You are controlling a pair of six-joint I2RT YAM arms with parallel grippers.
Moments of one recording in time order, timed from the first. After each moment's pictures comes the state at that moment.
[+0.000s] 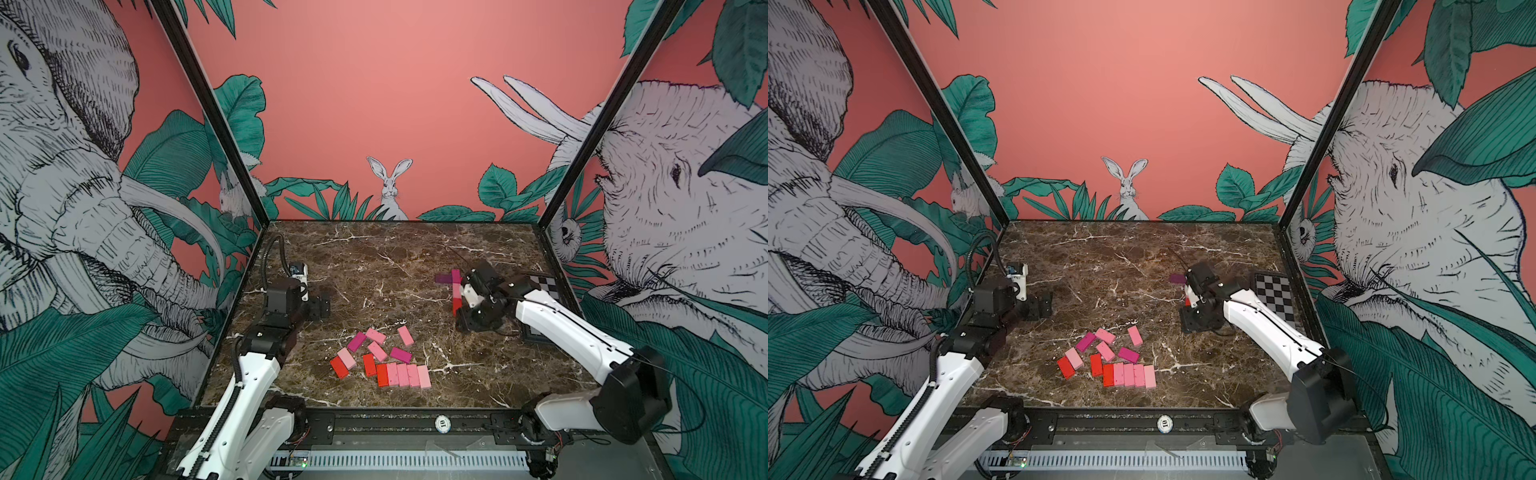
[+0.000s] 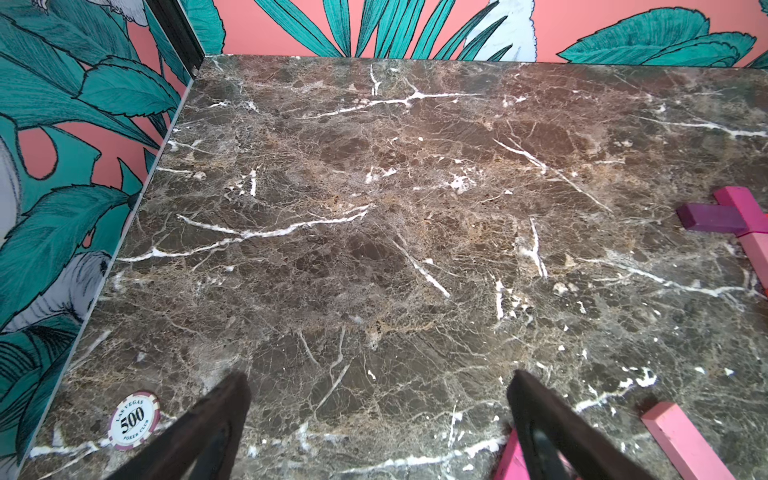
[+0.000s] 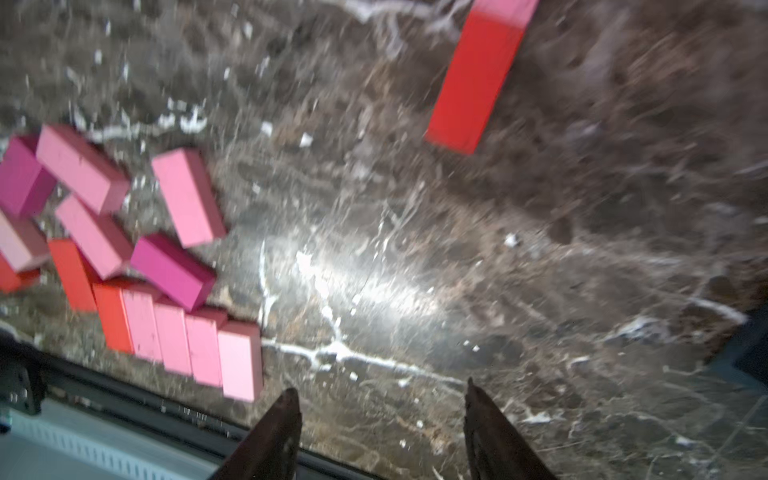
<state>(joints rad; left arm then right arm) -0.18 0.83 0.70 -0.50 -0.09 -0.10 0.57 1.34 1.03 -1.03 -0.14 0.30</state>
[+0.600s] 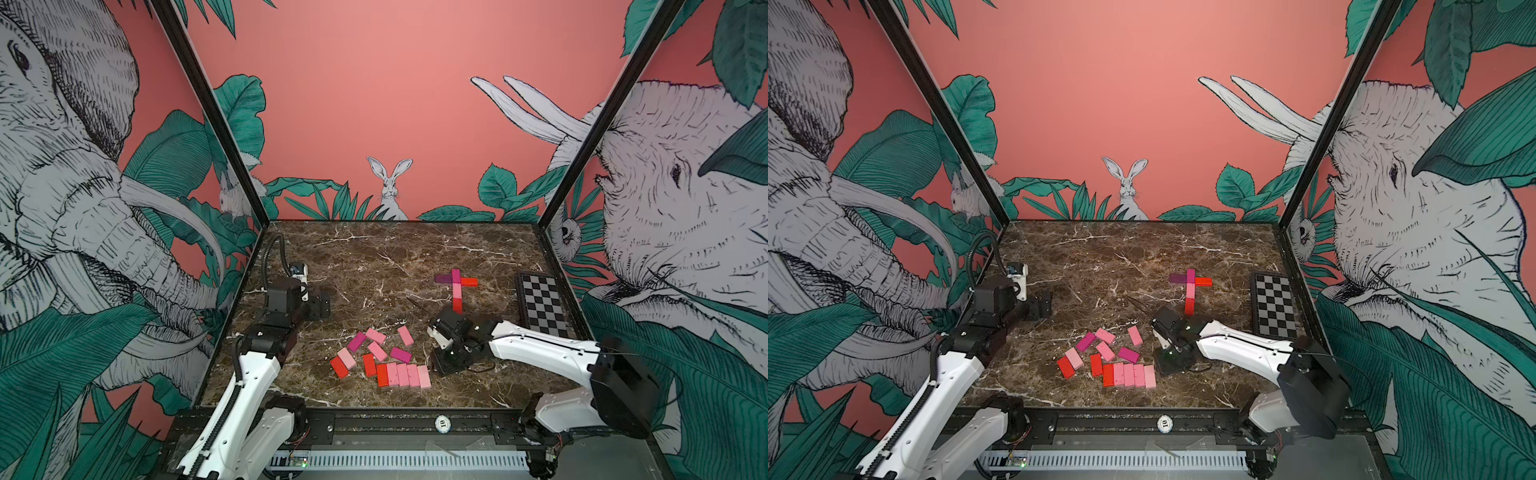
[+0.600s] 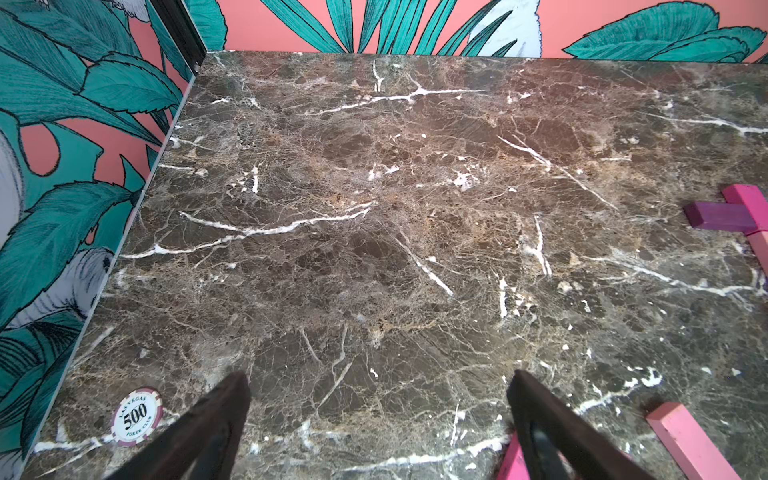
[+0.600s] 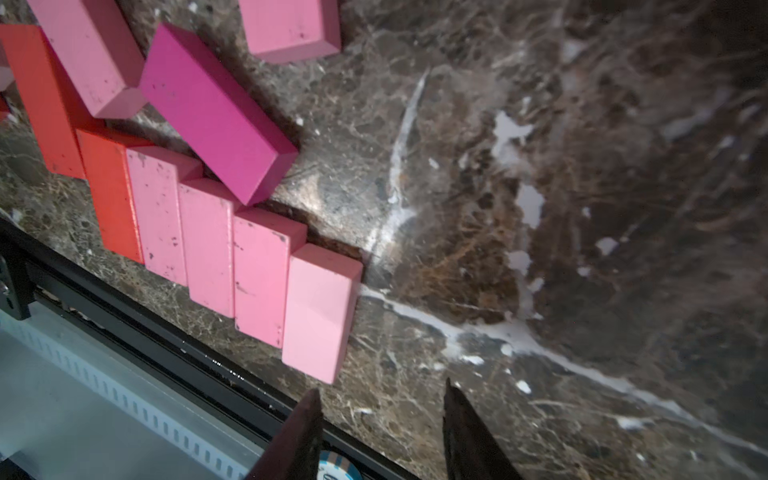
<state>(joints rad) -0.18 0.83 0.70 -0.50 -0.09 -0.11 0.93 1.44 0.83 -0.73 -0.22 0.53</state>
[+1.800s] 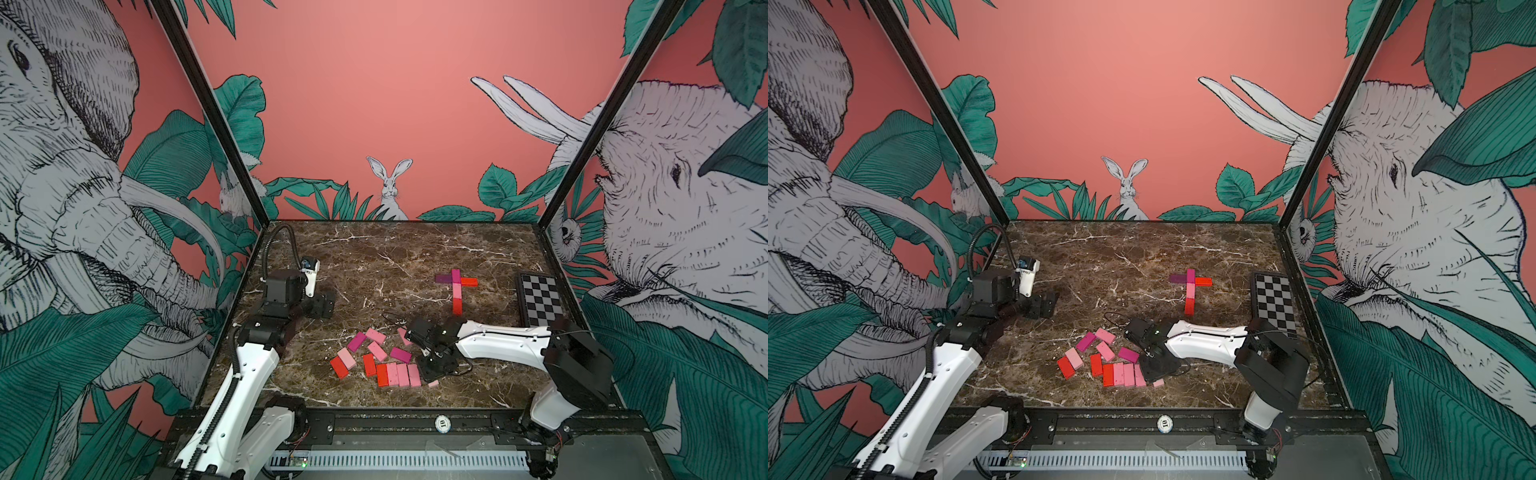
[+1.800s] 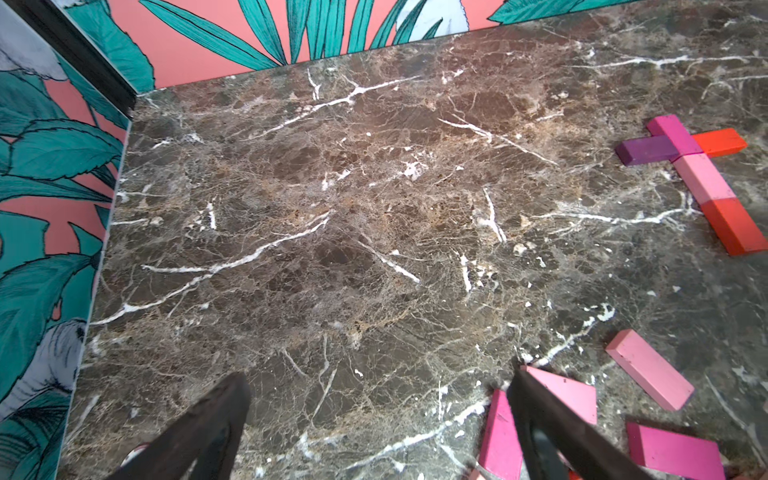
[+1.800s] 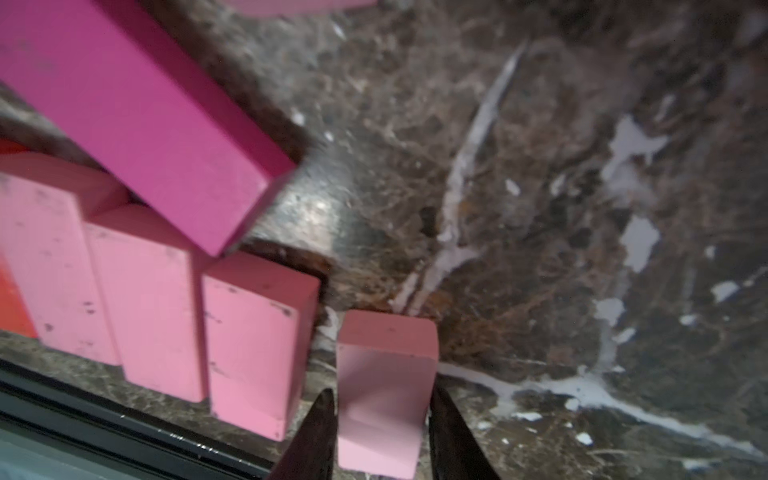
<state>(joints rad) -0.18 0.89 0.82 -0.59 0.06 0.09 1.05 1.64 0.95 -0.79 -0.08 0.64</state>
